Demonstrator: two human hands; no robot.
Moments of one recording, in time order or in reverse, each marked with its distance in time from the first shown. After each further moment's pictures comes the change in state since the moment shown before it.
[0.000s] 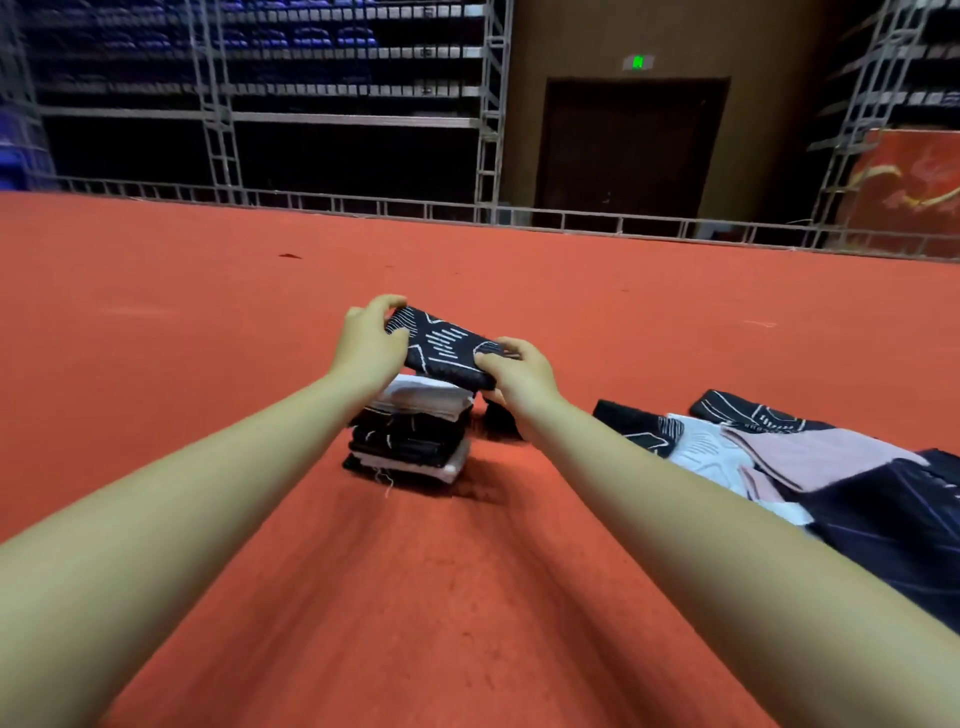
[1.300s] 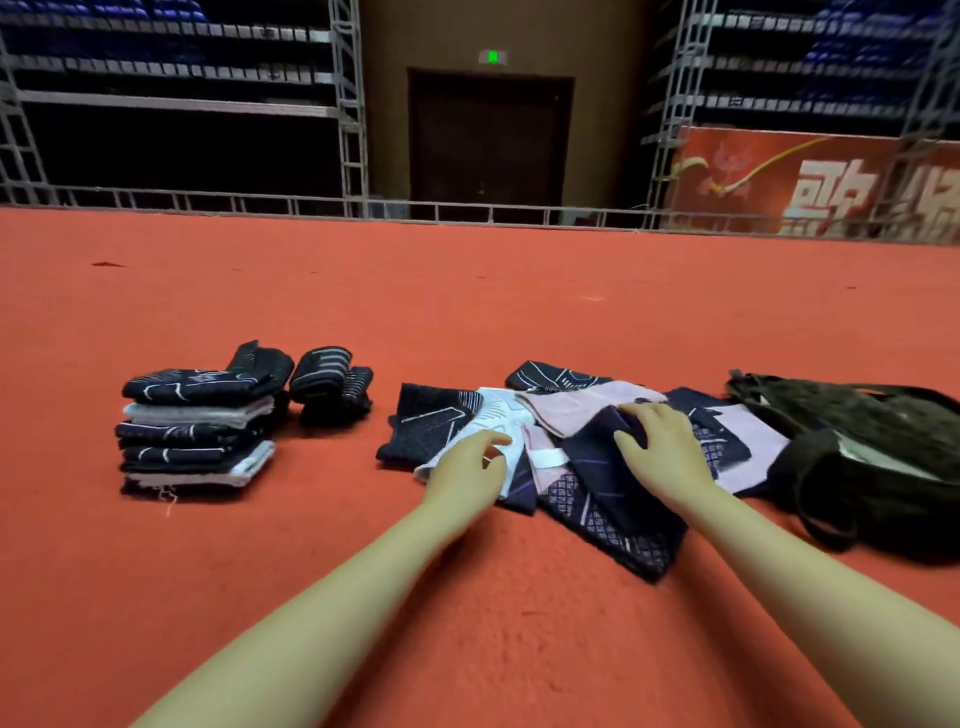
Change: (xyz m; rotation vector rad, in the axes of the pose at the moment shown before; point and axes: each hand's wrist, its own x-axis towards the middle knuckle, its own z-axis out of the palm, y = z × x) left_hand -0.189 0.142 0.207 -0.106 -0.557 0.146; right_hand -0.110 0.034 -0.360 -1.159 0.392 -0.113
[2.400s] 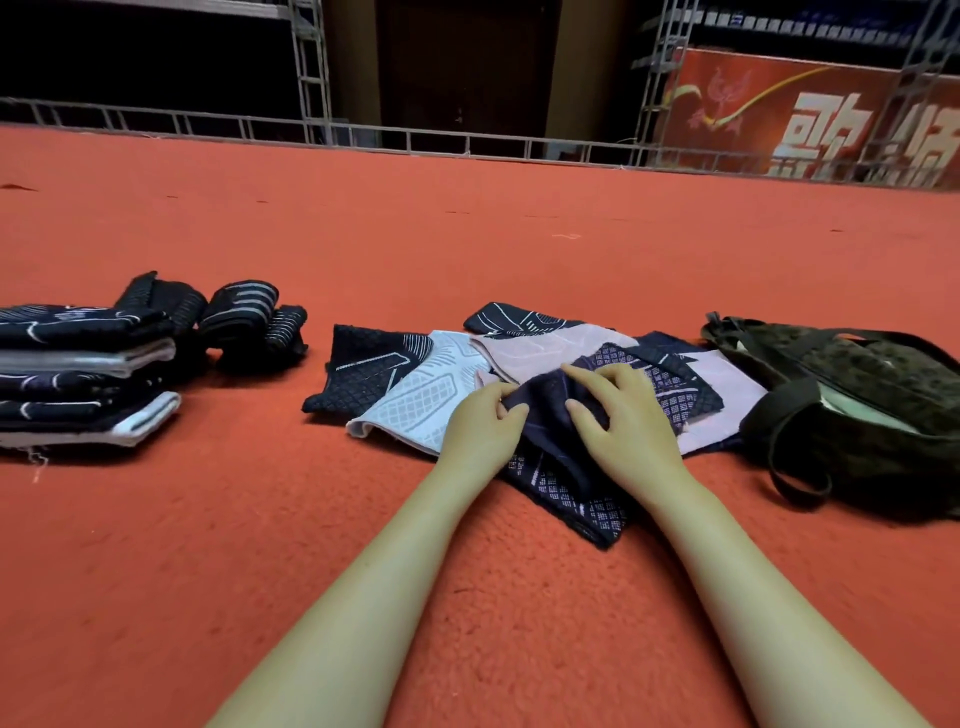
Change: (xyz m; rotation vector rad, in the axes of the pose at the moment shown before) left_hand 0.028 0.033 0.075 -0.161 0.027 -0.039; right_hand -0.016 0.020 0.012 0.042 0.063 -0.216
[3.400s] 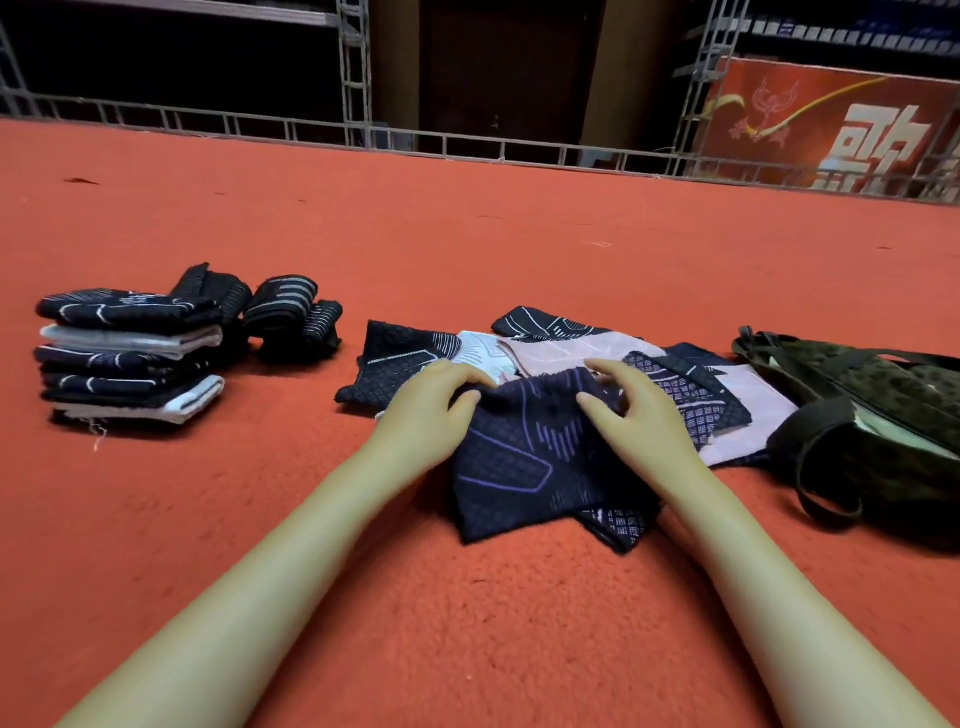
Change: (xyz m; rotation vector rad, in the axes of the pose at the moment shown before) left_hand -0.018 -0.012 -0.076 0.226 0.074 0.309; right_hand 0.013 -0.010 -0.005 0.276 -0.036 0.025
